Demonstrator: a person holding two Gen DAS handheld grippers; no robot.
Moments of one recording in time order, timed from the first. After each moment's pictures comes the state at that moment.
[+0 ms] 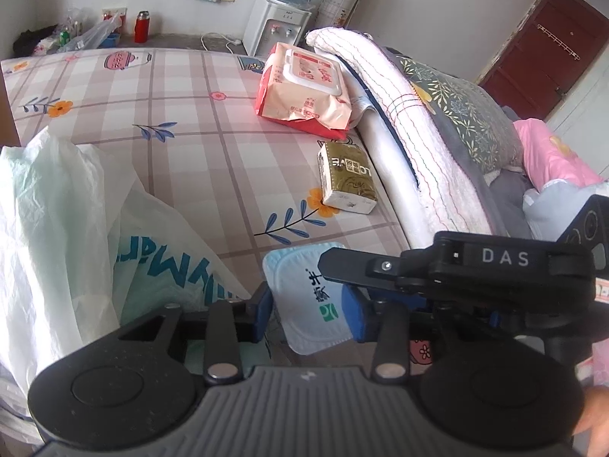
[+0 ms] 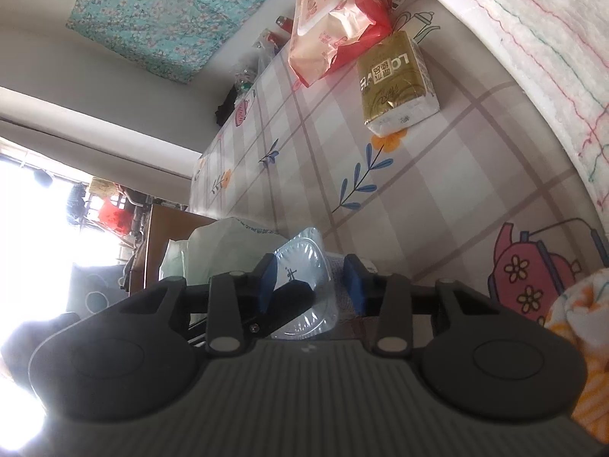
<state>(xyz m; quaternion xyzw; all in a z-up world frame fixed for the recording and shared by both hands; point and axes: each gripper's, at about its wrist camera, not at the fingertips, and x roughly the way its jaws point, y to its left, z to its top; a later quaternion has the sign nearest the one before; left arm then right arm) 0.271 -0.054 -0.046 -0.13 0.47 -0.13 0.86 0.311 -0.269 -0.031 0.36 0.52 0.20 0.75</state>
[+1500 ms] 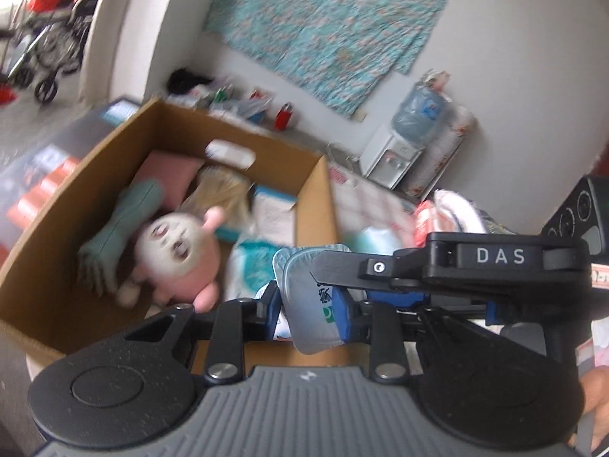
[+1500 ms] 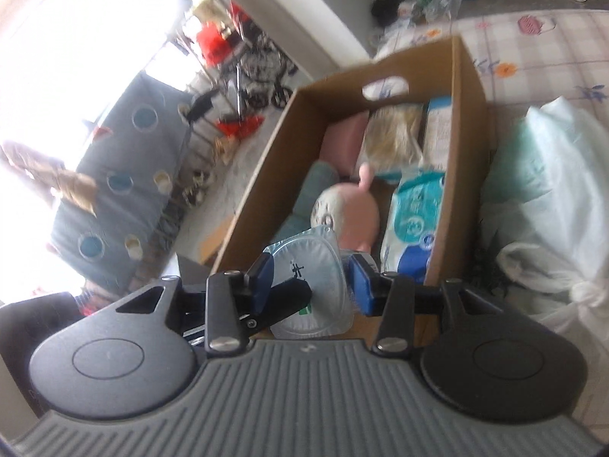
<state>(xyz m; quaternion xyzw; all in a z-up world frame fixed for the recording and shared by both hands) 0.054 0.190 0.061 -0.25 0.34 0.05 0.90 0.197 0.039 0.120 0.14 0.53 0.44 0.71</state>
